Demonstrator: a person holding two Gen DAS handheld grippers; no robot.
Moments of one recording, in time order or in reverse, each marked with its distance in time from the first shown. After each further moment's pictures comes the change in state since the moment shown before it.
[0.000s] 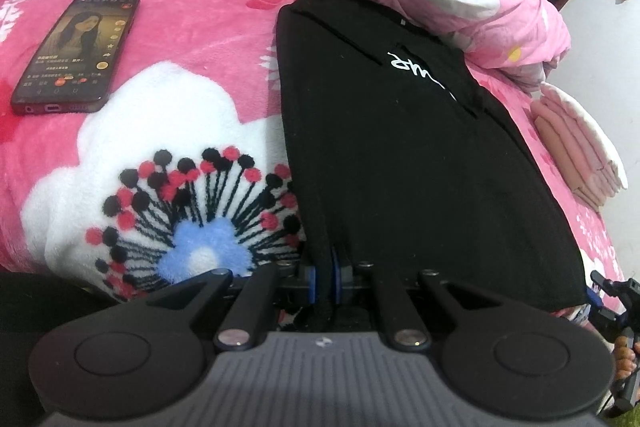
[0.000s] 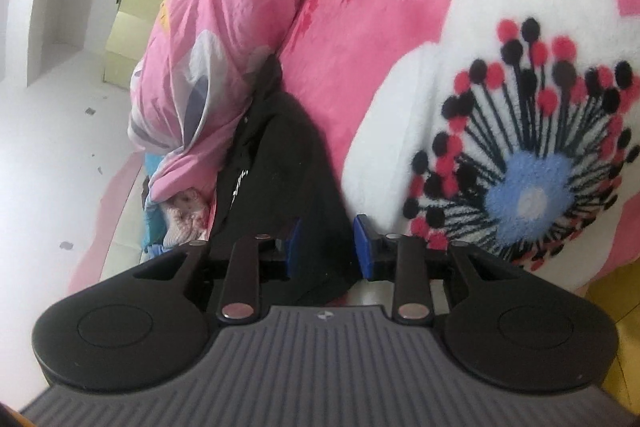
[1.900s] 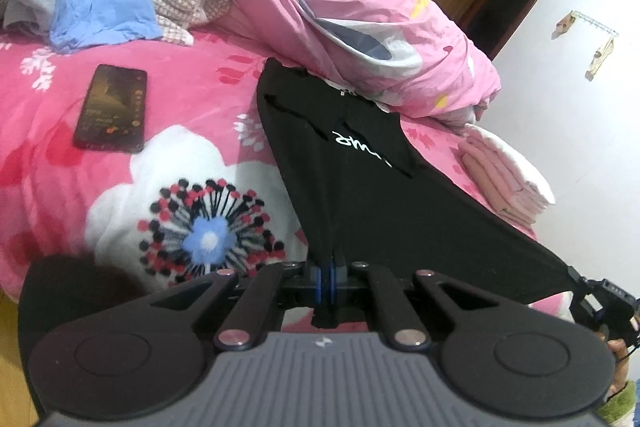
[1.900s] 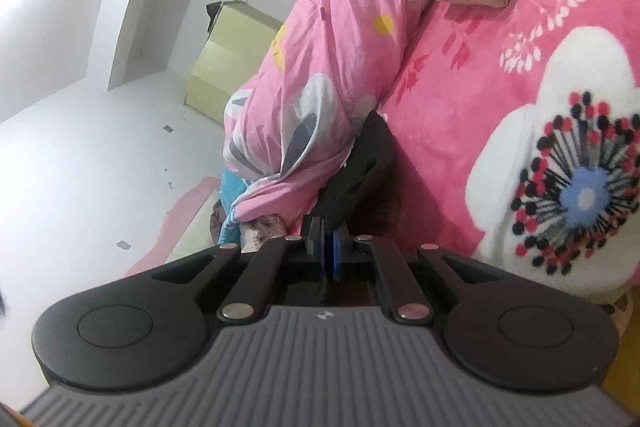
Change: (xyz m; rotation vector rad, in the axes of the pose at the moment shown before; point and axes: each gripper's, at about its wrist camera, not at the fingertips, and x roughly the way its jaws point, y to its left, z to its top) left arm -0.127 0.002 -0.044 0.034 -0.179 -0.161; right arm -0.090 0.062 -0.051 -0.126 -0.194 0.210
